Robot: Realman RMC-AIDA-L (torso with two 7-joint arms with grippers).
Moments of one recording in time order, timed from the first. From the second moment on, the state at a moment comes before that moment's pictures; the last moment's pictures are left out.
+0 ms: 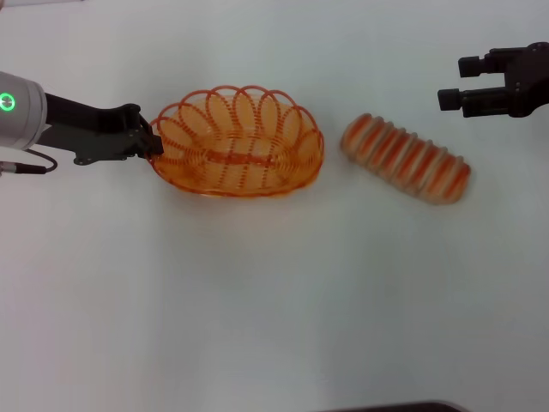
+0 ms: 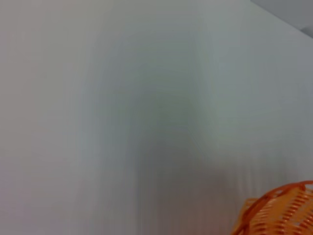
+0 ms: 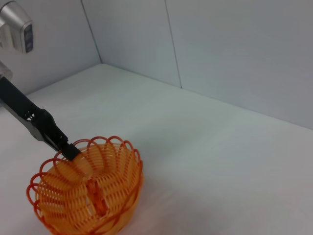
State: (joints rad) left arm -0.71 -2.17 0.77 0.96 2.60 1.43 -2.85; right arm 0.58 2.00 -0.43 -0.86 -2.31 -1.65 1.58
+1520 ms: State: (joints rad) left arm -0.66 -2.17 0.77 0.95 2.57 1.32 -2.88; right arm 0.59 2.00 -0.44 -0.86 -2.31 -1.63 1.58
